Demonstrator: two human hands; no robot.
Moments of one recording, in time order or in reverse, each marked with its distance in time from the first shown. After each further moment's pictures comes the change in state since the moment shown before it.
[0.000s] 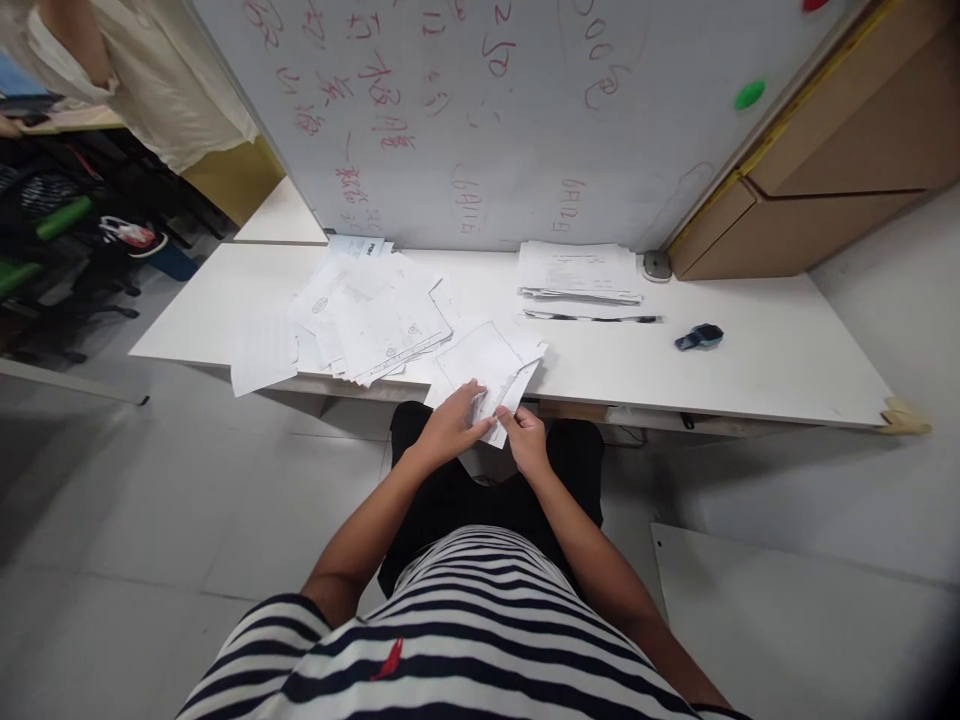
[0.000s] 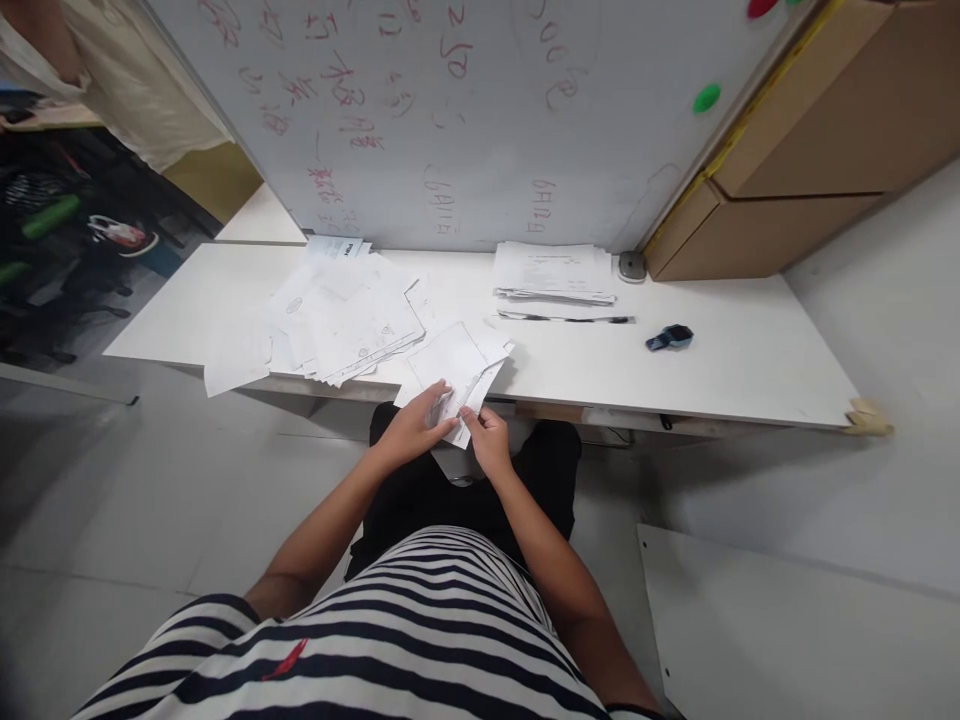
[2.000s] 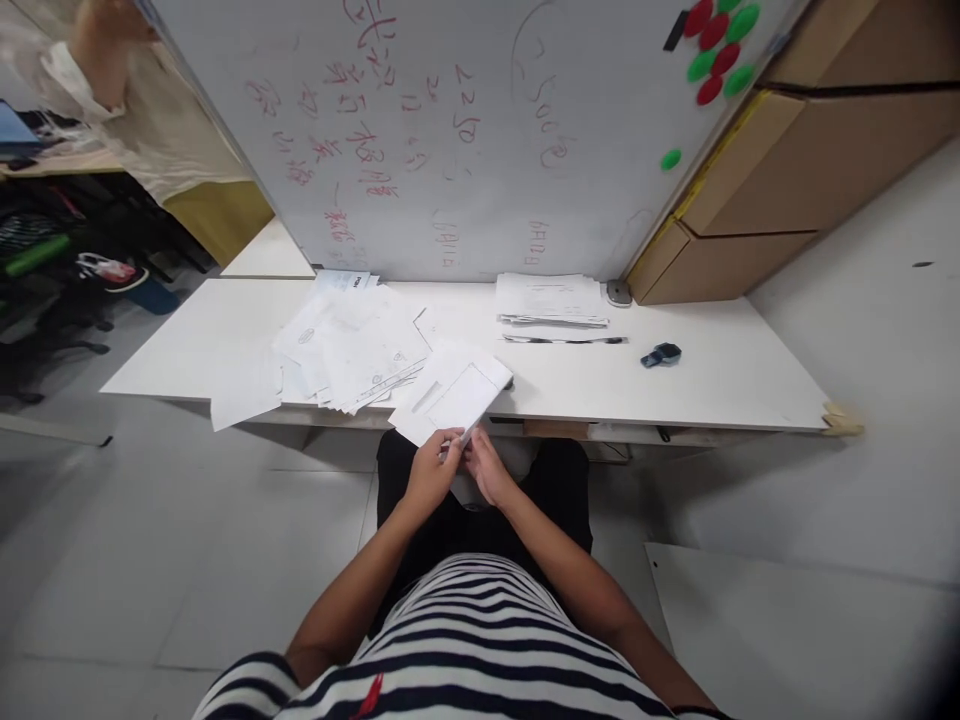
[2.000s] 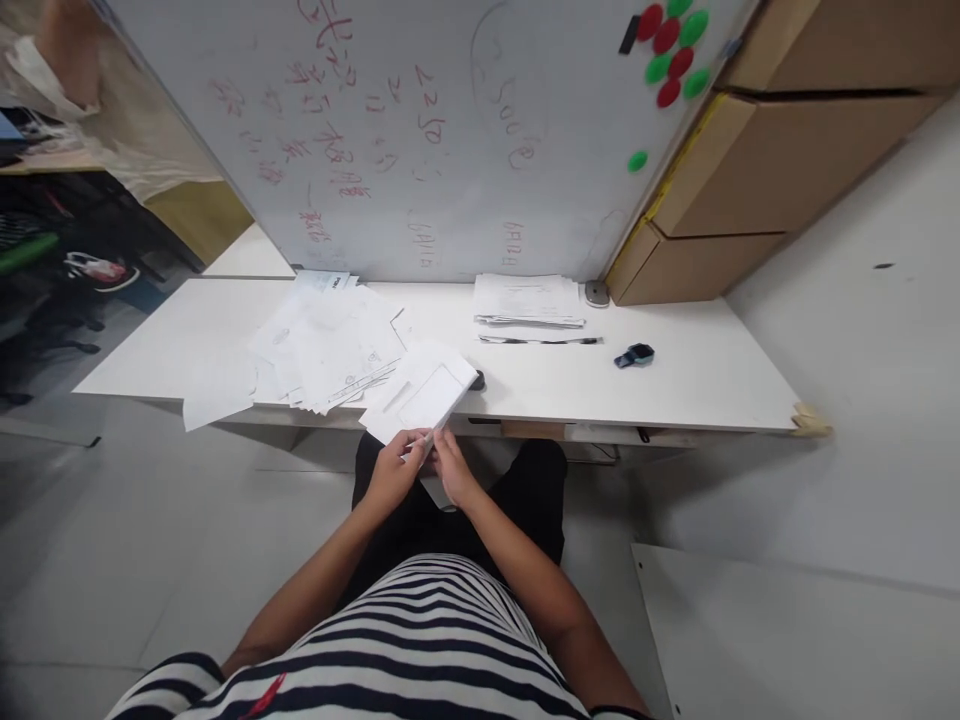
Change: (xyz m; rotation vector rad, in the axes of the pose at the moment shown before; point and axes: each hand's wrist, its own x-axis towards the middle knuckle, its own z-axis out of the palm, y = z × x) left_hand -0.025 0.007 0.021 -0.365 0.248 -0.231; right_hand -0.016 -0.007 0.036 0.435 -0.312 0.222
